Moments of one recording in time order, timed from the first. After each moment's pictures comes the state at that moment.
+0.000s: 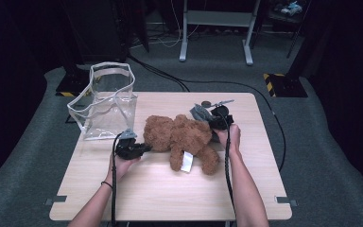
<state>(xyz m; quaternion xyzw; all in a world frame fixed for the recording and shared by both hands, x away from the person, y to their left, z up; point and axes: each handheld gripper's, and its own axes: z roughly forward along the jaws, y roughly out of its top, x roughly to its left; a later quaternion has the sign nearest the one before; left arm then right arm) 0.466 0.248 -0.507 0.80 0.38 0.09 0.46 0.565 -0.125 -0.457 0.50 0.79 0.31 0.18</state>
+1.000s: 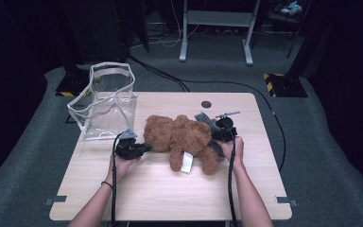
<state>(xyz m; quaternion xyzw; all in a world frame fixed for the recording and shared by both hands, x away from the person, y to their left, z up) 0.466 0.247 -0.507 0.79 0.39 0.09 0.46 0.529 -0.138 -0.478 0.51 0.78 0.33 0.12</state>
